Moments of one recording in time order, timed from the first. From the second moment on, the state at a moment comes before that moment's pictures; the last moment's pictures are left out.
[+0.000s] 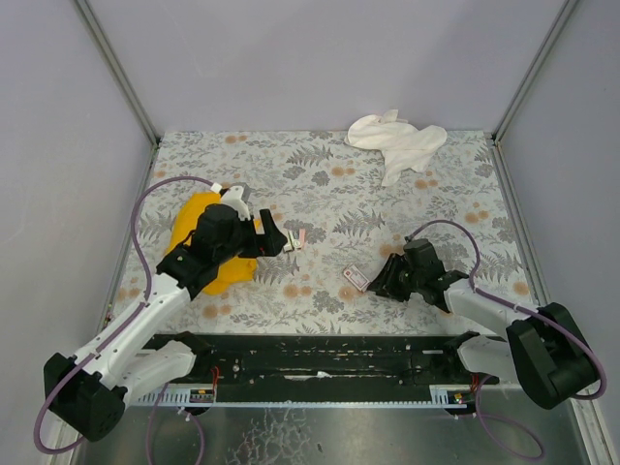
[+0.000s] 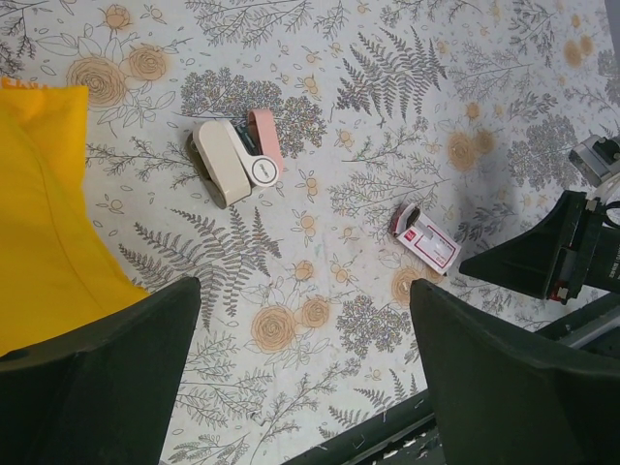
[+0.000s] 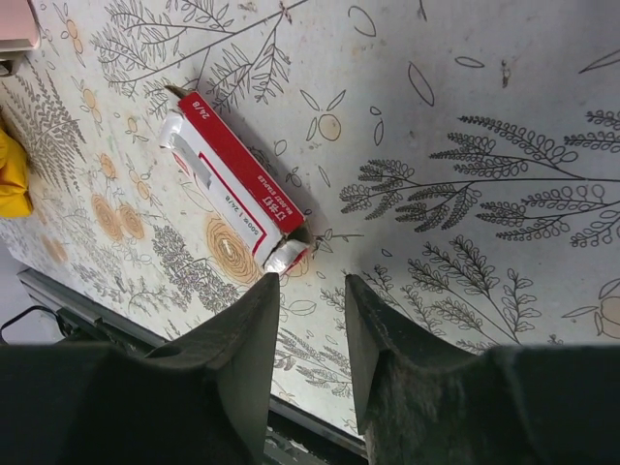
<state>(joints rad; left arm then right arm) -0.50 0.96 0.79 -0.38 0.05 -0.50 0.45 1.18 0.37 -0.09 -0.25 0.89</state>
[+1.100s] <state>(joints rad) -0.49 0.94 0.79 -0.38 0.06 -0.50 0.45 1.42 0.46 0.10 -0.26 0.84</state>
